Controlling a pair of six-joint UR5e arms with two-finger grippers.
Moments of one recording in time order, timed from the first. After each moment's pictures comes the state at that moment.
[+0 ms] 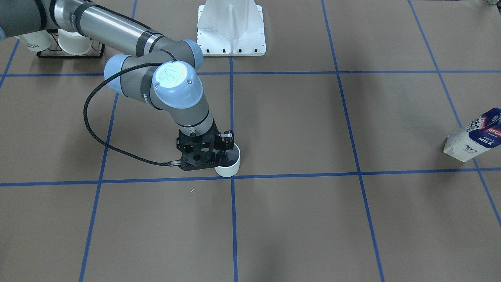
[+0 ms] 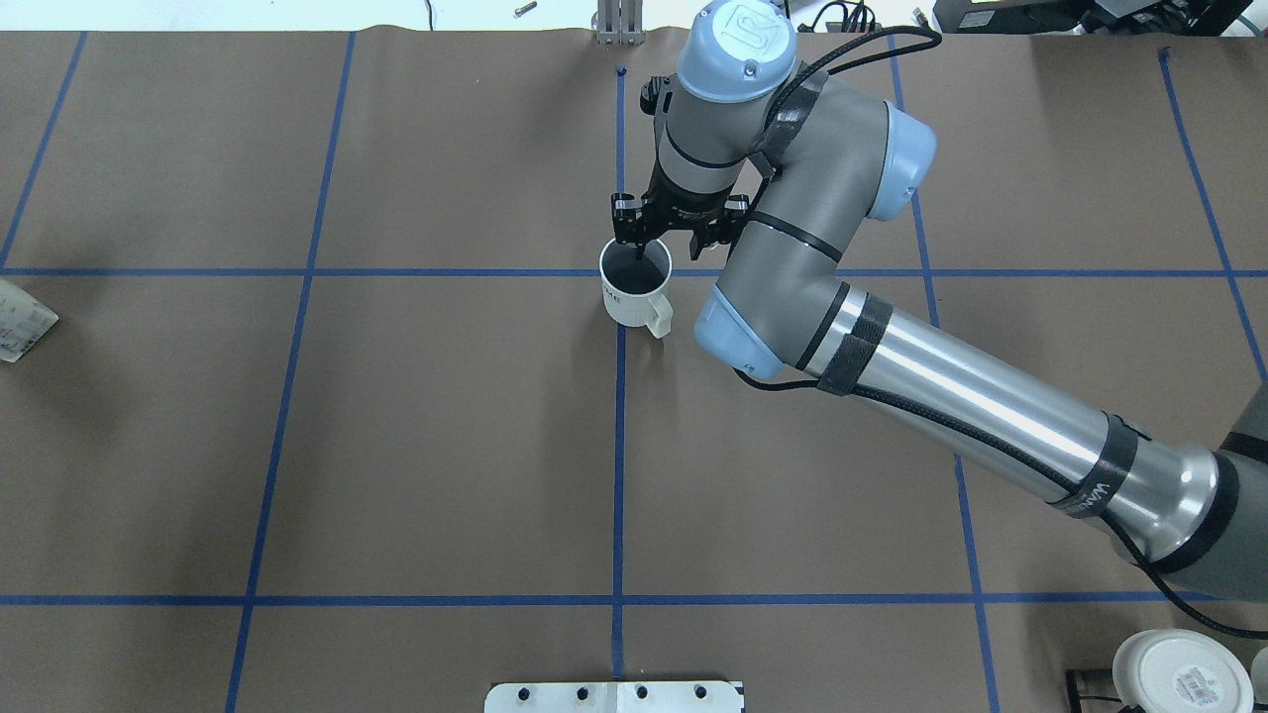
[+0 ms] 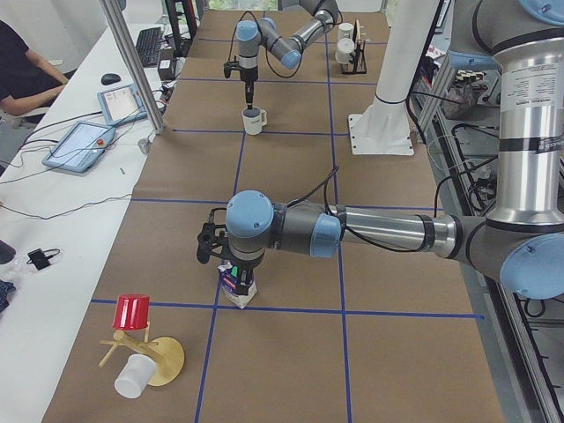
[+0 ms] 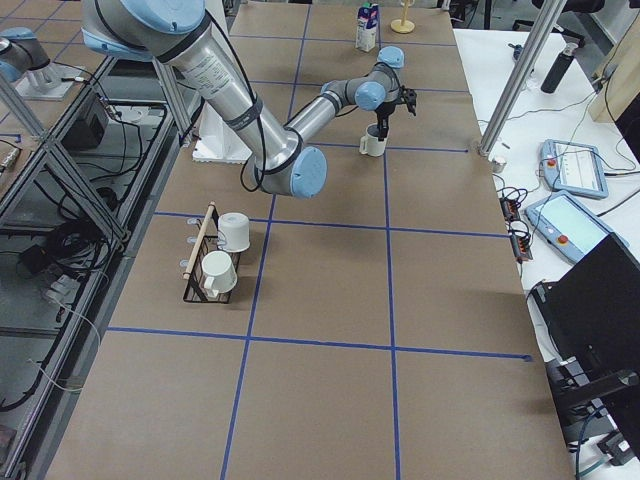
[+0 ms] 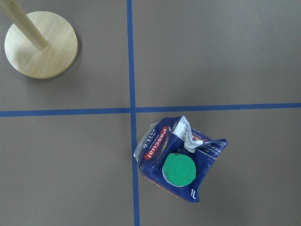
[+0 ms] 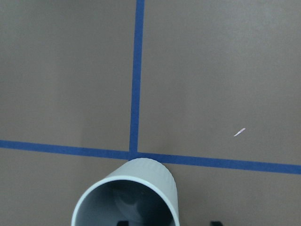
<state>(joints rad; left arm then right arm) -1.63 -1.51 -1.75 -1.63 -2.49 -0.04 0.73 -0.69 1.35 -1.45 2.07 1.03</state>
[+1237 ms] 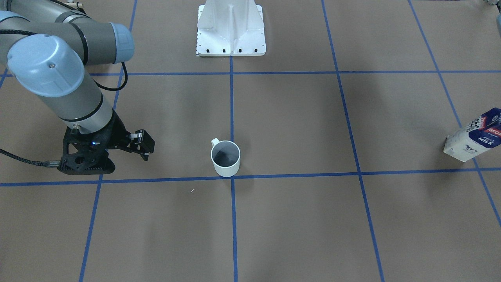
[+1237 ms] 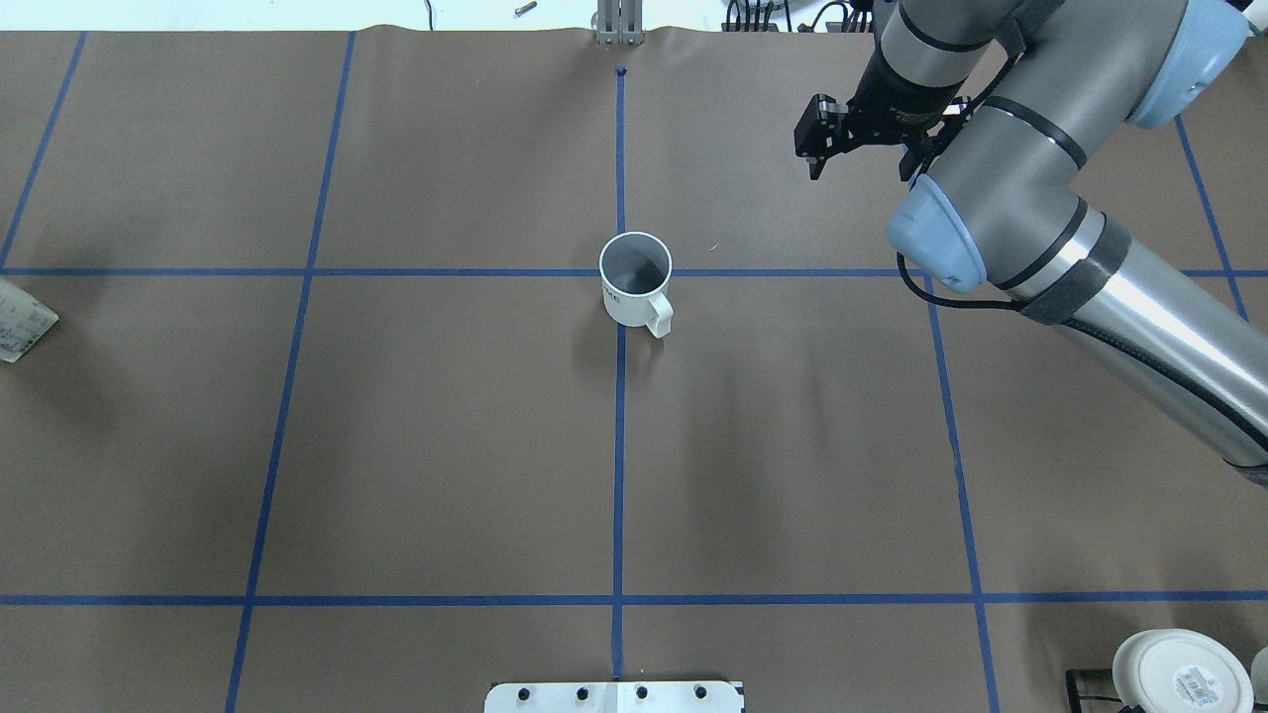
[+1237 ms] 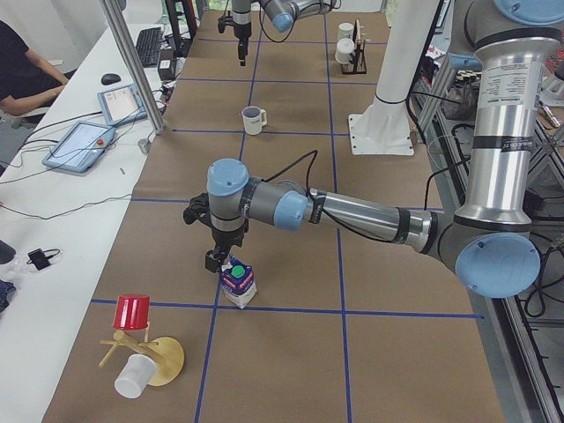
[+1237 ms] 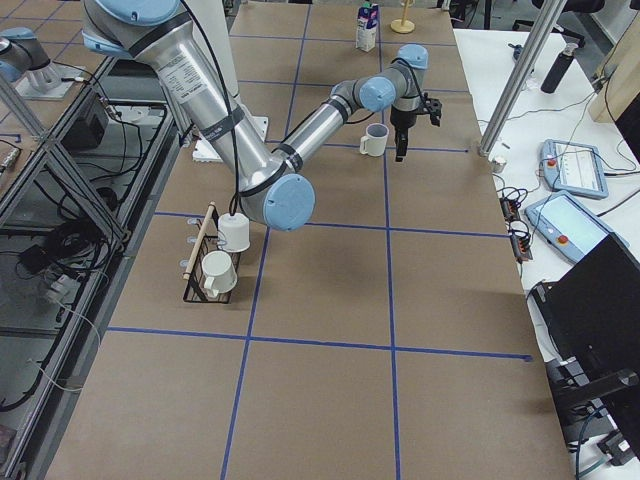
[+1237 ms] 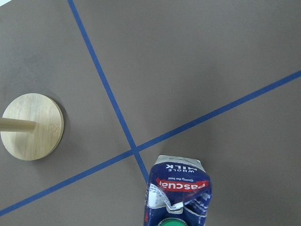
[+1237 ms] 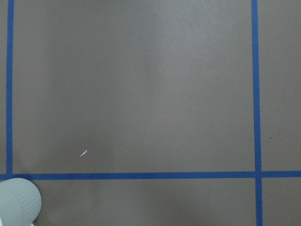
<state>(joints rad) -1.45 -1.59 -1.74 -1.66 -2.27 0.20 0.94 -0.89 1.64 -1.75 2.13 0.84</state>
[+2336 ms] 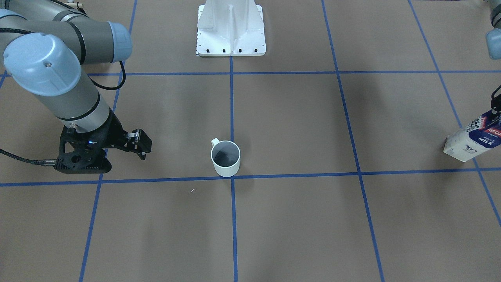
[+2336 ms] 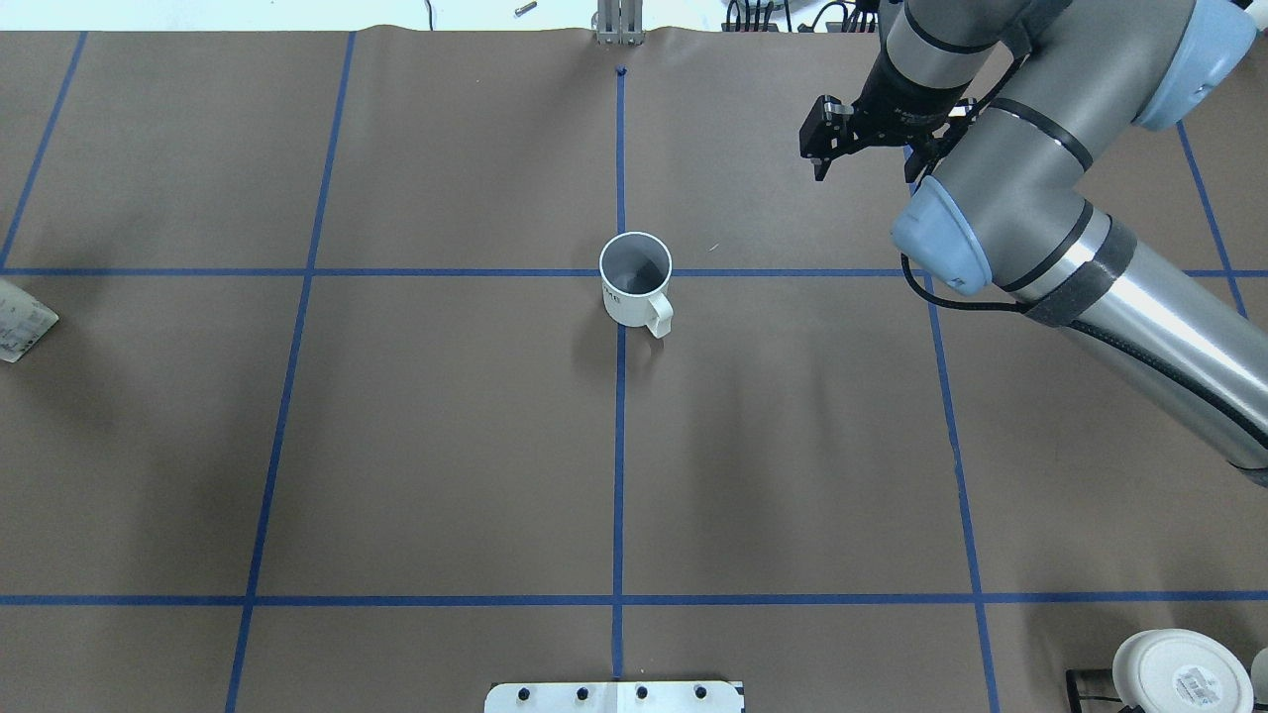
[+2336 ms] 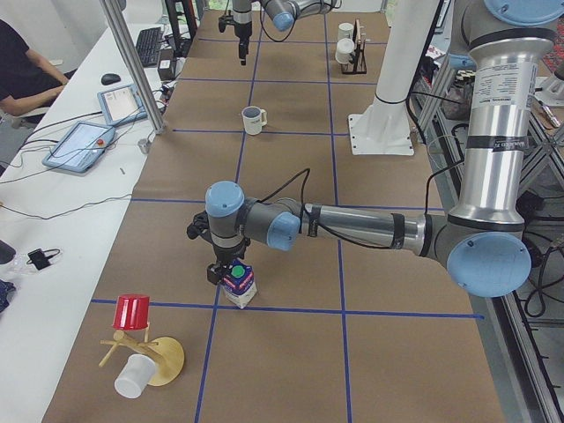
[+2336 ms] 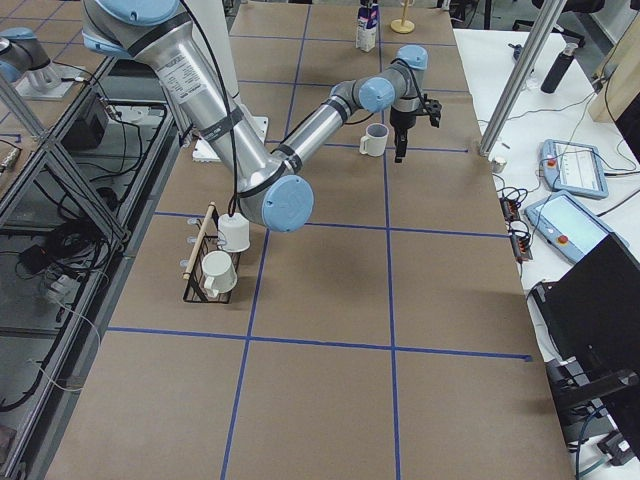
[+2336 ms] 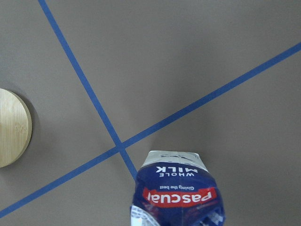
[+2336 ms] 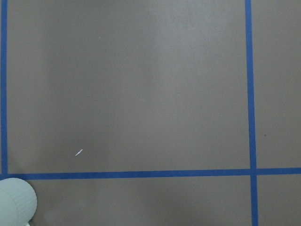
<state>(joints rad) -1.40 -1.60 -1.62 -1.79 -2.28 0.20 0.94 -0.90 1.64 -1.75 2.12 0.85</state>
